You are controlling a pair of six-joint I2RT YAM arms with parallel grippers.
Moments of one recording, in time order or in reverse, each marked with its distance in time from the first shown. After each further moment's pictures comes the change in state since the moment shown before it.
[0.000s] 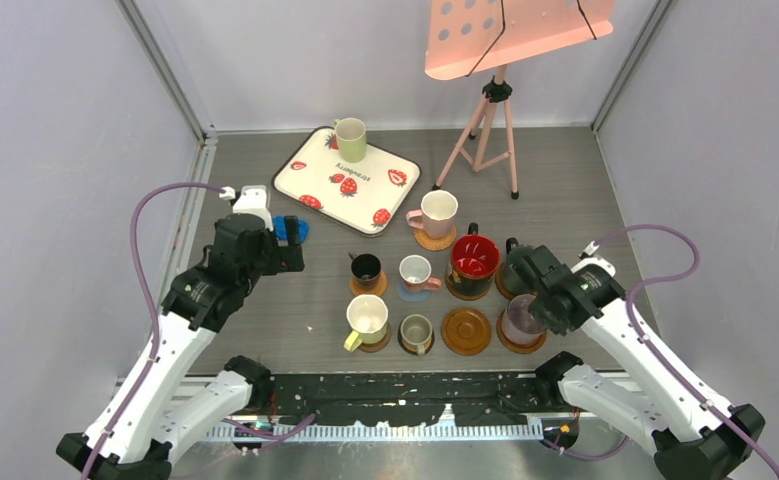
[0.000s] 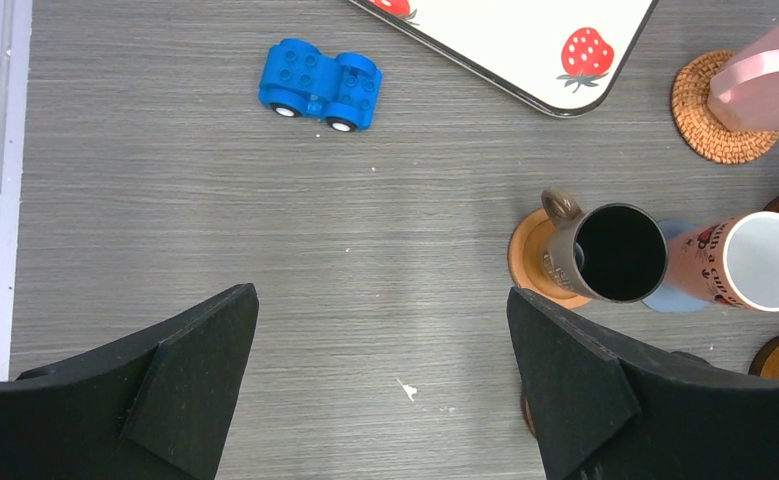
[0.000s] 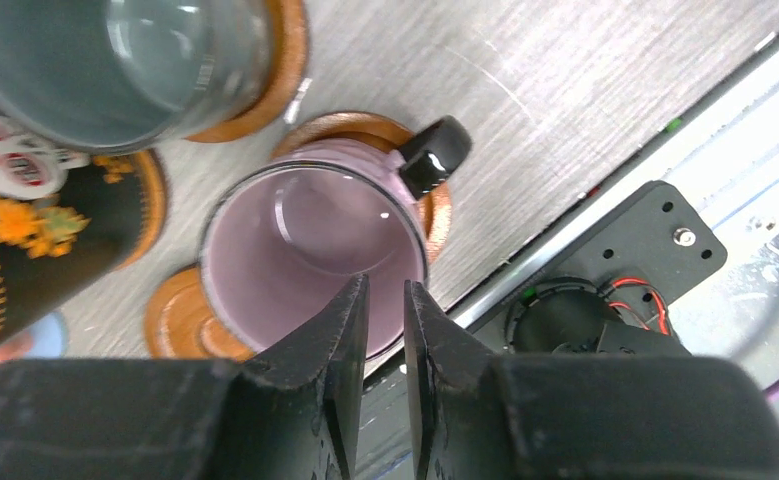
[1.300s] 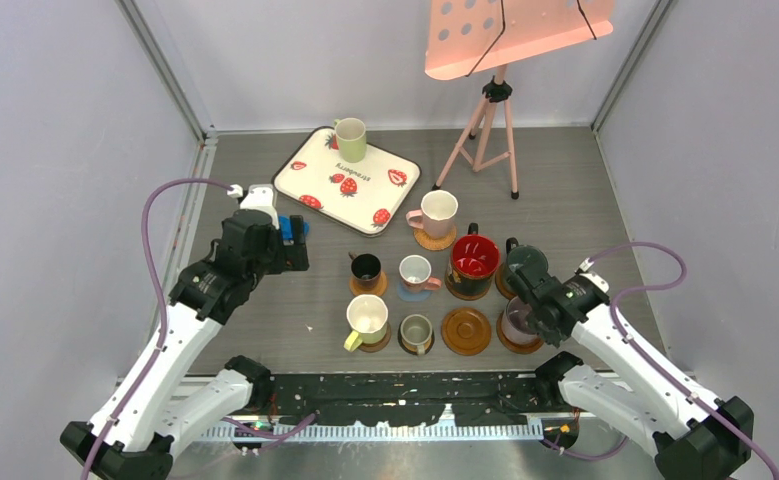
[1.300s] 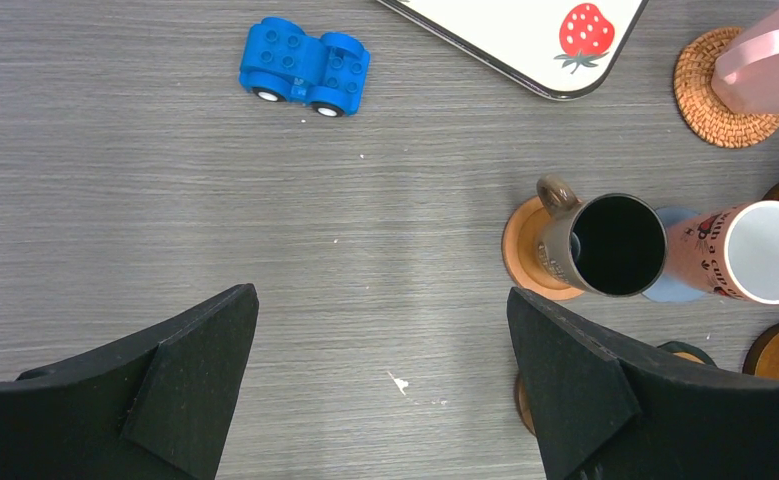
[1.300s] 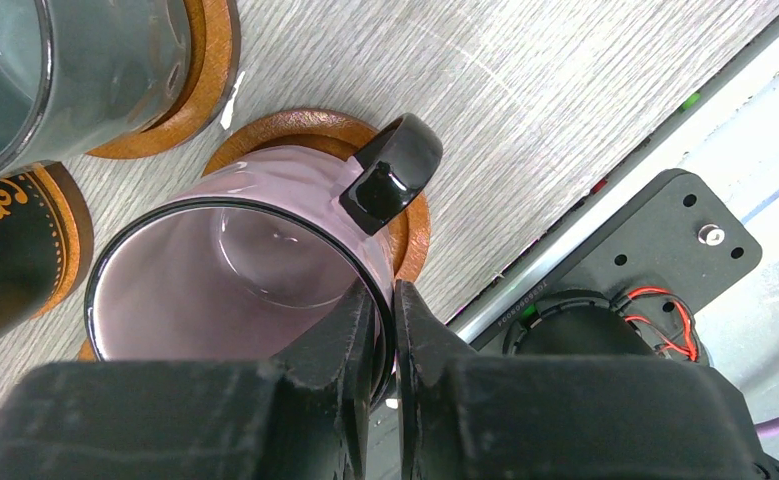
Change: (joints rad) left arm 0.000 0.045 -0.001 0.002 0.026 -0.015; right arm 0.002 -0.014 -0.144 0.084 -0.005 0.060
